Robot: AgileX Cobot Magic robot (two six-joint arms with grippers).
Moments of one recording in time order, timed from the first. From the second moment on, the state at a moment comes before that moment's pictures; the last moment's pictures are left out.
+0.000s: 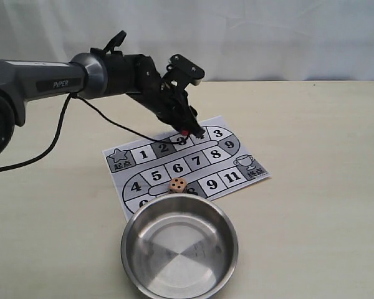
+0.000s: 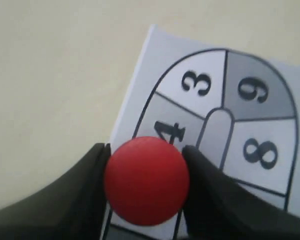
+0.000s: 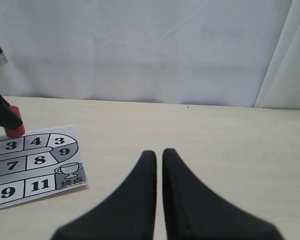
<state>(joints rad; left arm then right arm) -0.53 2.37 -1.85 -0.31 0.50 0.61 -0.01 0.00 0.00 -0.01 0.19 -0.06</state>
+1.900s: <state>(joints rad) -0.58 2.48 -1.94 -0.25 0.38 0.61 -0.01 0.00 0.00 -0.01 0.19 -0.06</state>
